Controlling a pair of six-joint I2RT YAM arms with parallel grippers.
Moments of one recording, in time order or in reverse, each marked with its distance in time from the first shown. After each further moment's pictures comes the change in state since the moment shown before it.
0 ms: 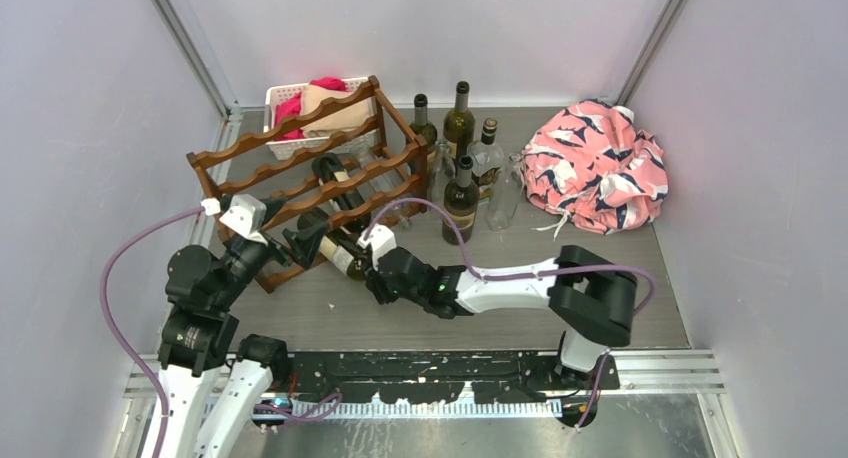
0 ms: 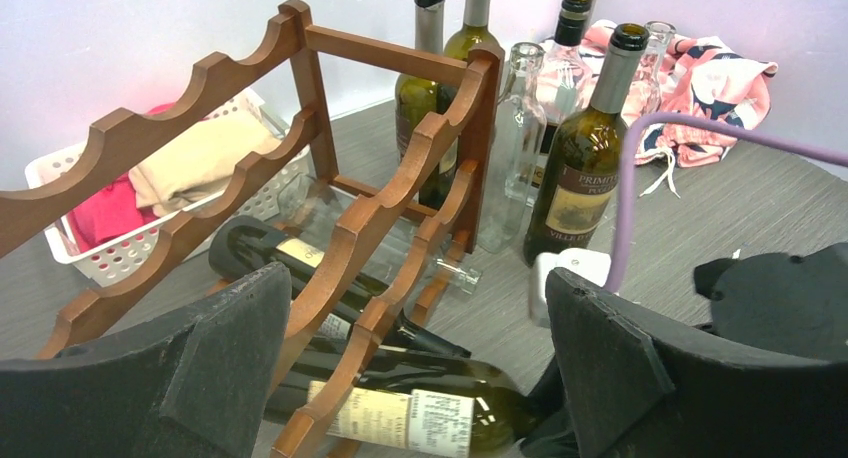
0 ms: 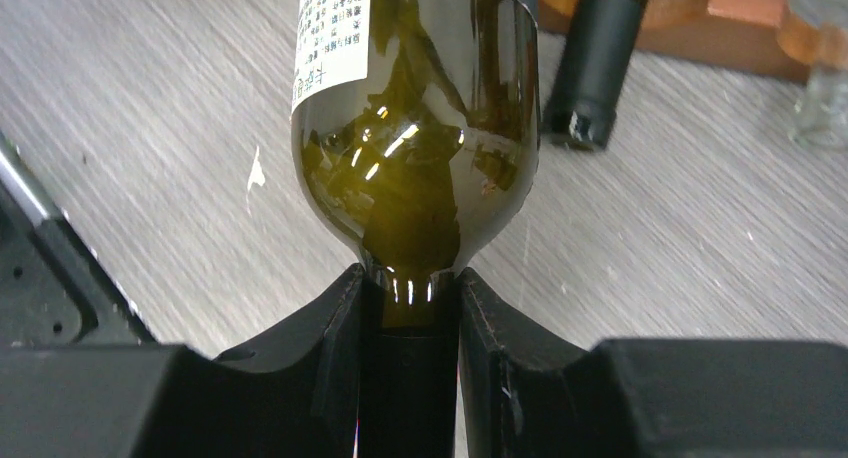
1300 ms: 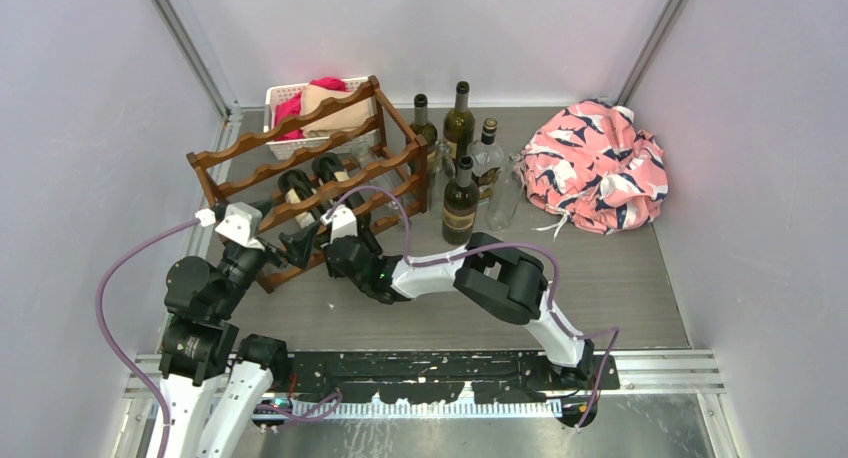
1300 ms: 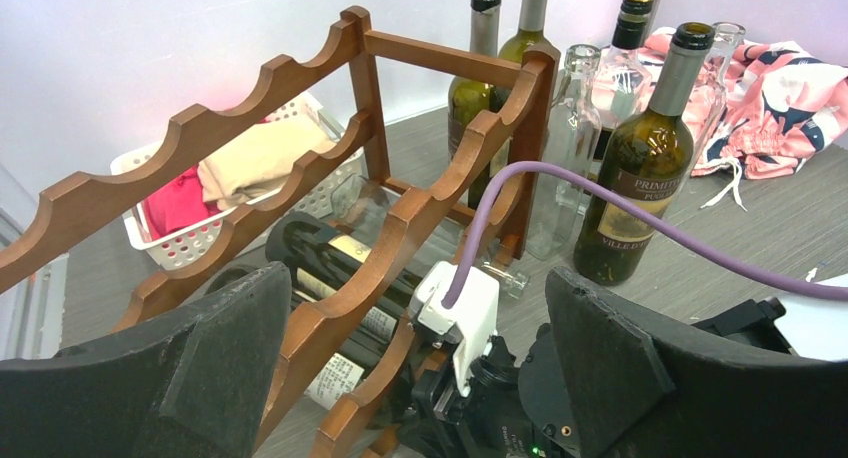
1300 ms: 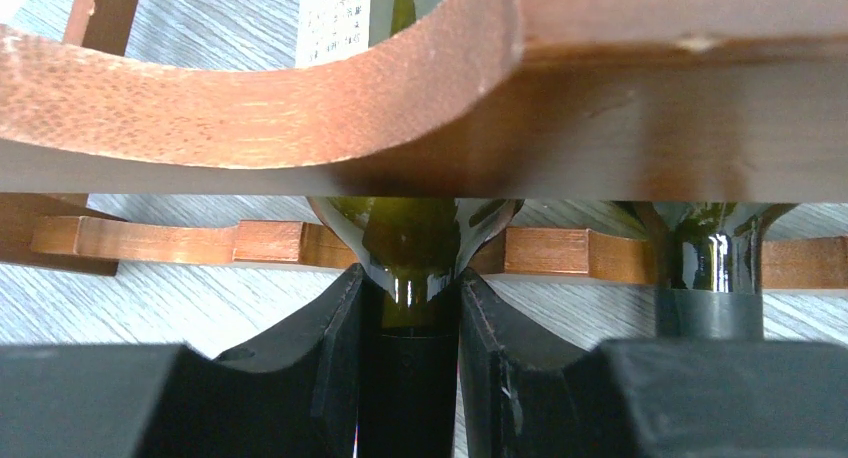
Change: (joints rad) left arm 0.000 -0.061 -0.039 0.007 -0.100 0.052; right arm -0.015 0.531 0.469 0.202 0.224 0.093
